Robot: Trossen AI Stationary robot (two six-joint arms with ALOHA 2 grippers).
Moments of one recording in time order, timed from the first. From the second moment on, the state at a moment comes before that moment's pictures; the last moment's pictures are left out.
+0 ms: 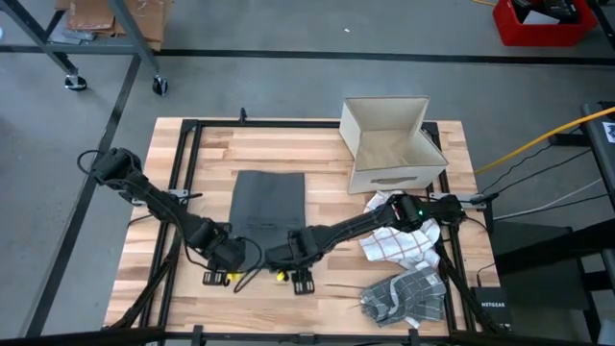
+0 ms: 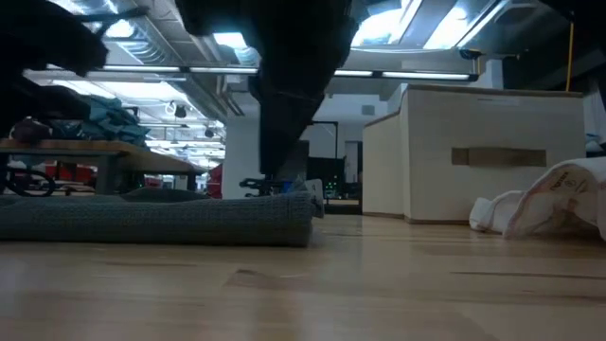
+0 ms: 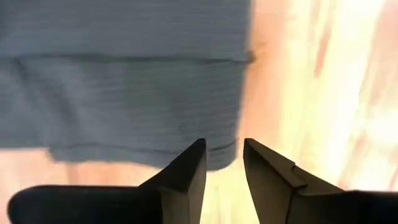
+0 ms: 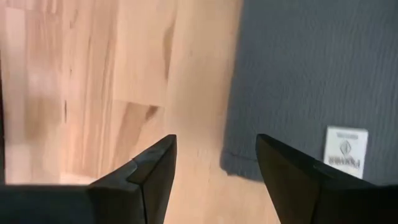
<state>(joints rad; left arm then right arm) -0.60 1.44 0.86 -0.83 0.03 -0.57 0.33 2.42 2.23 -1.14 -0.08 0.20</state>
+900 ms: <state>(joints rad) -0.68 1.45 0.79 -0.62 -0.14 -0.48 0.39 2.42 2.15 -1.05 0.22 0.07</state>
